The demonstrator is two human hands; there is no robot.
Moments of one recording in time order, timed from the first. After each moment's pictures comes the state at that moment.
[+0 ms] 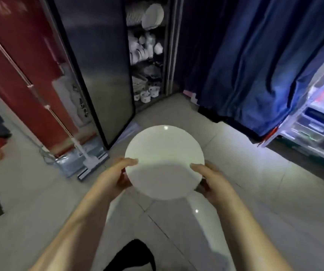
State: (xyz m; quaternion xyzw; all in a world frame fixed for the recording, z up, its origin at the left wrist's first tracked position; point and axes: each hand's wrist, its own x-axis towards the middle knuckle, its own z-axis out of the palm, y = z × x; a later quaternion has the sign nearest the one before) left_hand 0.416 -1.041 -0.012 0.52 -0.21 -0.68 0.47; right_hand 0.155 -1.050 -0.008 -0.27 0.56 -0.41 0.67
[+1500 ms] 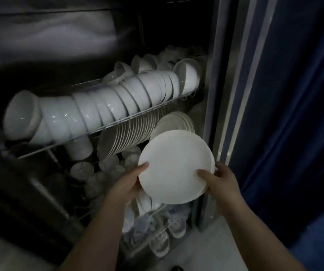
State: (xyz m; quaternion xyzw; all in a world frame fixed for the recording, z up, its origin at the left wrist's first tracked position) left_hand 0.553 -2.397 0.016 0.53 -0.24 -0.61 0.54; right_hand 0.301 -2.408 0.045 -0.45 0.51 -0.47 0.56
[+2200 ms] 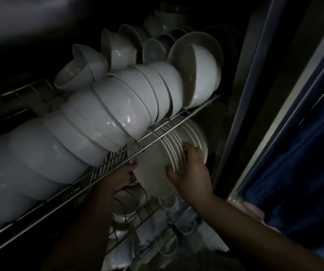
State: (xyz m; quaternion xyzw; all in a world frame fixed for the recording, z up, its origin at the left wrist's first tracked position) left_hand 0.641 -2.599 -0.029 0.62 -0.18 -0.62 0.45; right_hand 0.416 -2.583 0.026 -0.69 0.54 -0.37 0.31
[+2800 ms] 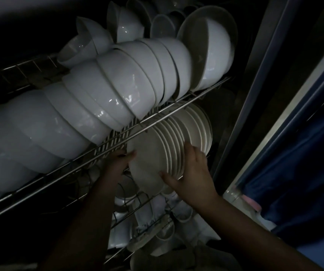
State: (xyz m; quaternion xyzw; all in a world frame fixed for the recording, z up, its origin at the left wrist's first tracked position) left_hand 0.651 -2.583 -0.053 0.77 -0.28 -0.39 0.42; right_hand 0.407 -2.563 0.001 -0.76 0.51 -0.29 0.28
